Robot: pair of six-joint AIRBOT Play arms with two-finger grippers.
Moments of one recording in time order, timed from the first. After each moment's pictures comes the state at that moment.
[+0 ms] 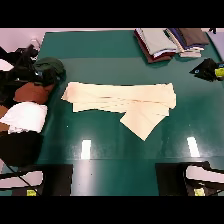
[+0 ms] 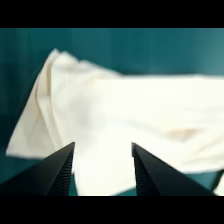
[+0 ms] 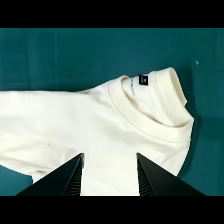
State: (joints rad) left arm 0.14 -1.38 1.26 0.93 -1.04 -1.29; right arm -0.43 -1.35 1.45 -0.94 1.37 1.34
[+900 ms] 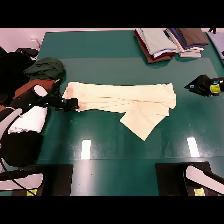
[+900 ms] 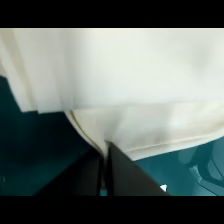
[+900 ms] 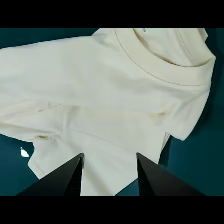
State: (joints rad) left arm -0.08 -1.39 0.91 1.01 -0.86 -1.43; right arm -0.43 -1.16 1.17 -0.94 1.35 1.32
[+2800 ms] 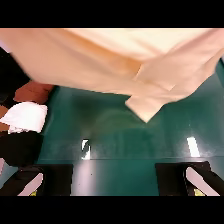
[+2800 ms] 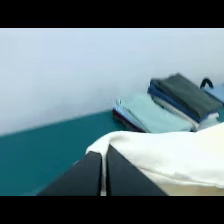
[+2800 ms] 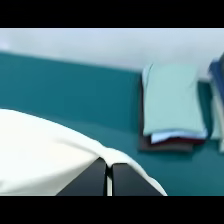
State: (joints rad) left arm -0.03 -0.83 1.91 1.12 -1.03 -1.40; right arm -0.30 -0.93 1.85 -0.99 1.26 1.31
